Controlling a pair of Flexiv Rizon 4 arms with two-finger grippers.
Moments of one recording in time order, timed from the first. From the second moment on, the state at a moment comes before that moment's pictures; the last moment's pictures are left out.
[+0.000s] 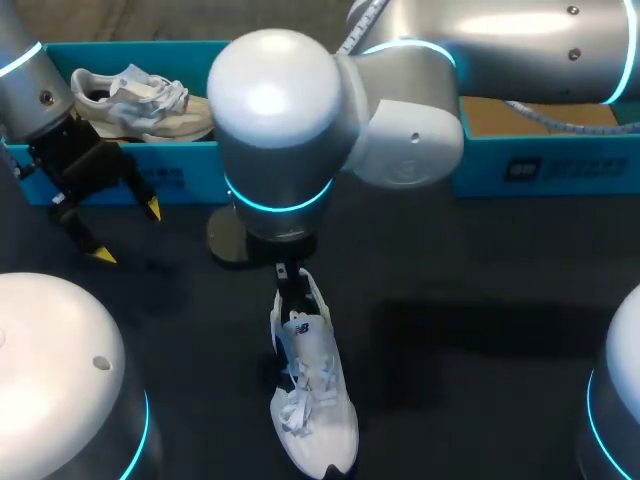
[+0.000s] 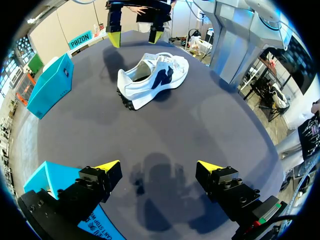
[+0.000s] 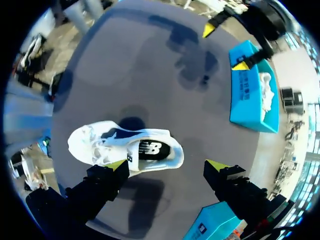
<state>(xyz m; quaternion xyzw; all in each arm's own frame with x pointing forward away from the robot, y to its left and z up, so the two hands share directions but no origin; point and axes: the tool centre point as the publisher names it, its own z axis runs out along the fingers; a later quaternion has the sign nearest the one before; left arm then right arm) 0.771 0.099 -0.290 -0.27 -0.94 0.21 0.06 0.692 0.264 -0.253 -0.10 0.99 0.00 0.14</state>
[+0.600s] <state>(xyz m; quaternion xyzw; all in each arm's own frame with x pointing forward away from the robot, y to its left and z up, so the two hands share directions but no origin) 0.771 0.099 -0.290 -0.27 -0.94 0.21 0.06 0.733 0.278 -0.292 -0.14 0.98 -0.01 0.10</state>
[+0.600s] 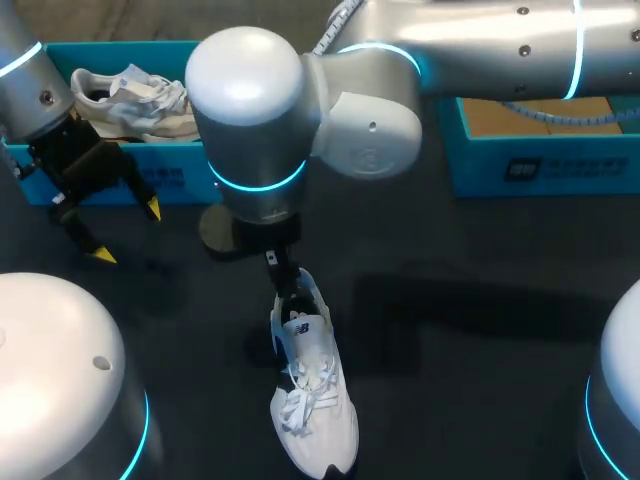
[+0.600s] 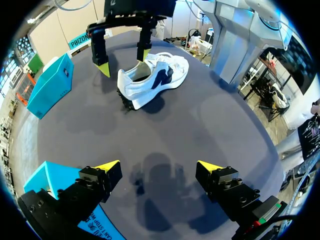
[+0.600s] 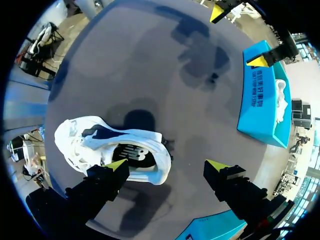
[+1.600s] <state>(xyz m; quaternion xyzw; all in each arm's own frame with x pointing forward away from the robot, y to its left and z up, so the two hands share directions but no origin) 0.771 0.099 -0.290 -0.27 -0.94 0.21 0.06 0.754 0.266 -0.362 -0.16 0.98 0.01 0.08</state>
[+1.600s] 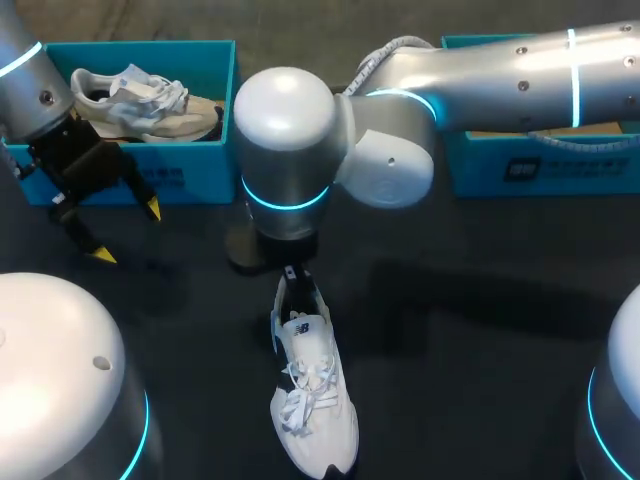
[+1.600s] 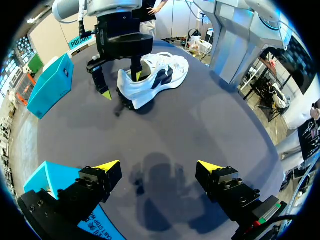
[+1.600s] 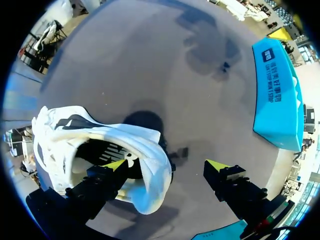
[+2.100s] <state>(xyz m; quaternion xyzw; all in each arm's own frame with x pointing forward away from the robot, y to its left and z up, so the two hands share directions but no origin) 0.771 0.099 -0.290 -0.27 -0.94 0.21 0.06 0.758 0.264 -0.378 -0.15 0.99 -0.01 0.06</state>
